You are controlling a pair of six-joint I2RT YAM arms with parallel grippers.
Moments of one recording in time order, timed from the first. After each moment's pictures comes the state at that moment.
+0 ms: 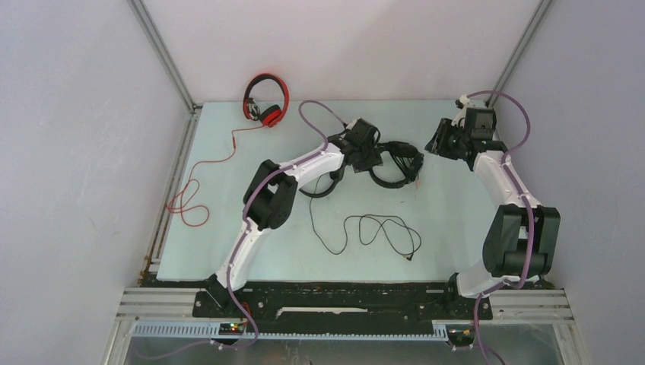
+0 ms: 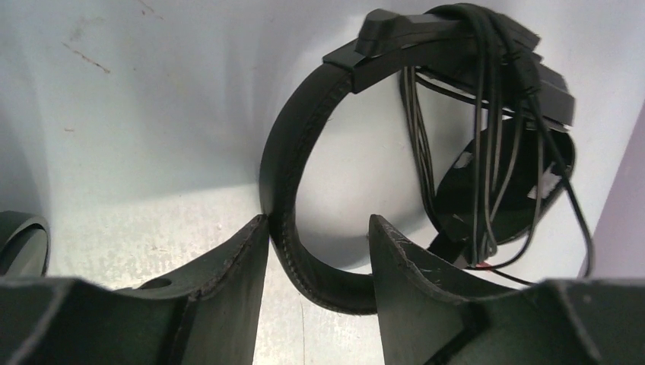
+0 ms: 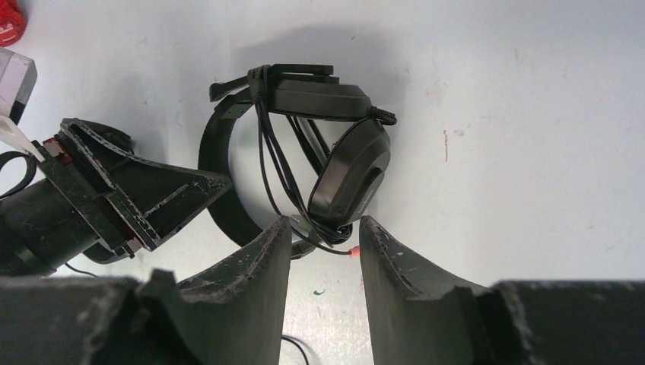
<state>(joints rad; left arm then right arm) -0.74 2.37 1.99 -0.46 -0.04 -0.93 -0.06 1.55 1.19 -0.34 -0.30 0.27</state>
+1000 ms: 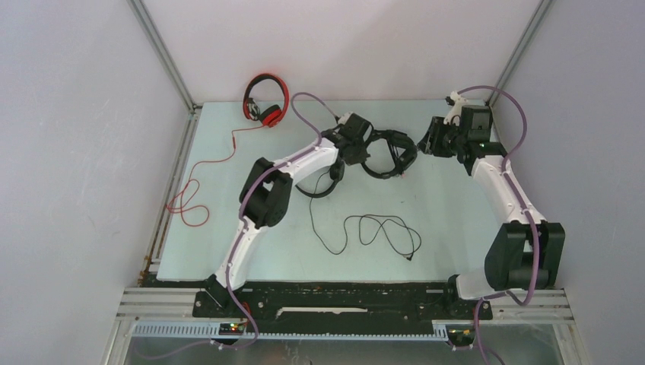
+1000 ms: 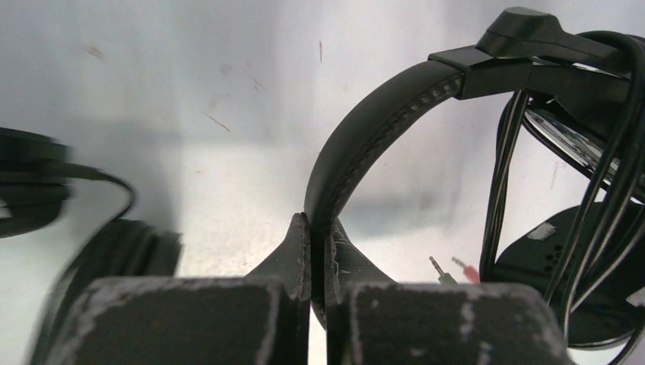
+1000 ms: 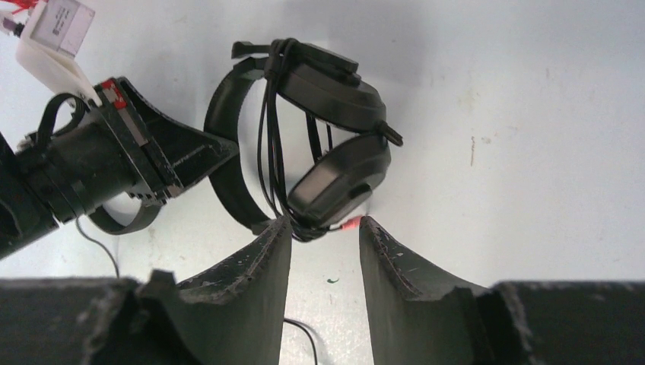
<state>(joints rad) -0.70 2.37 2.01 -0.51 -0.13 -0.86 0.01 1.47 1.19 -0.37 -0.32 0.21</state>
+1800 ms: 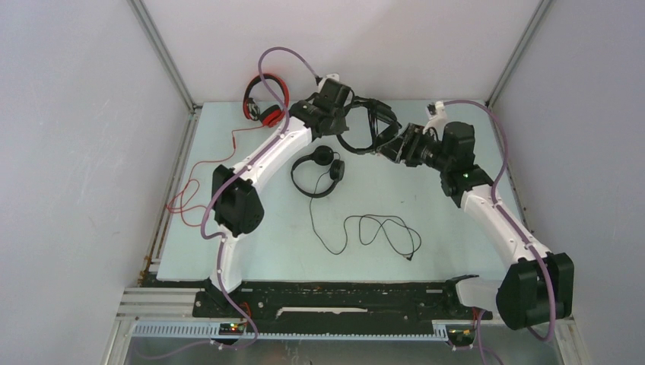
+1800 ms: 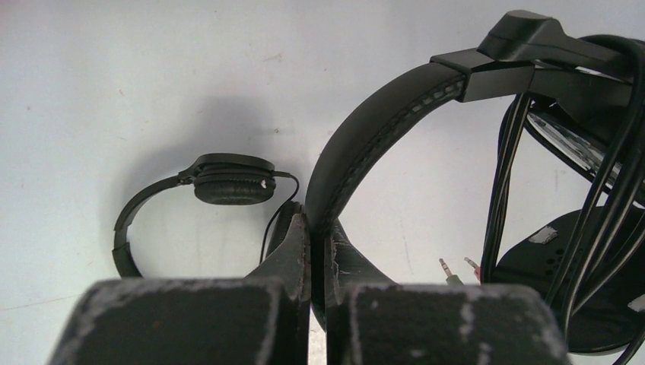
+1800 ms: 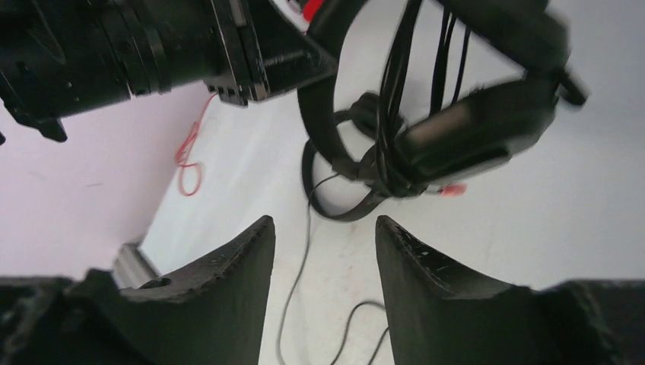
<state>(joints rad) -0.64 2.10 2.11 -0.77 -0.30 -0.56 0.23 1.23 0.95 0.00 -0.52 0.56</state>
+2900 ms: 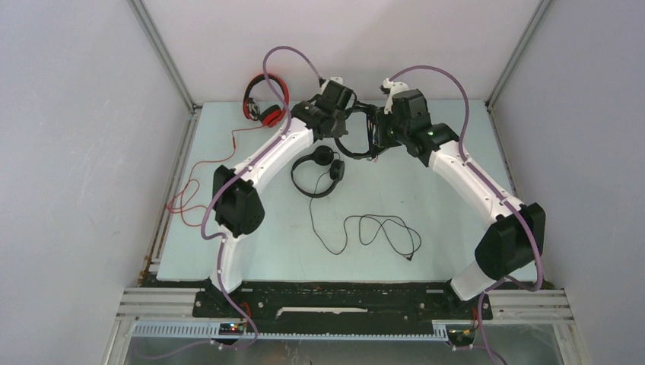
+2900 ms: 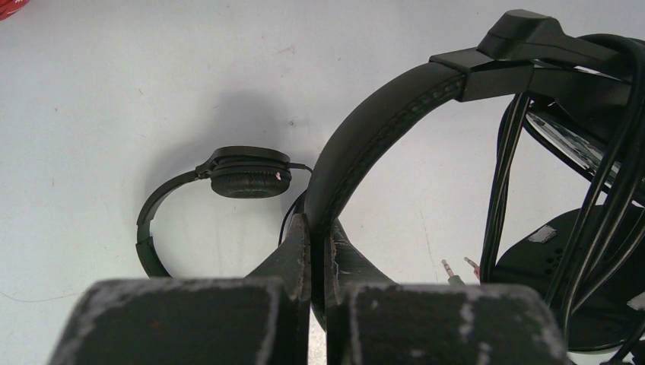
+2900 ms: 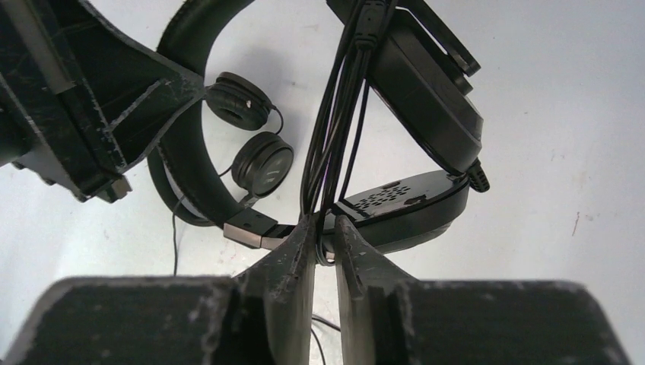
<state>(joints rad) -0.65 2.10 2.11 -0.80 -0.33 -0.50 0.45 1.58 1.48 -0.50 0.00 0.23</state>
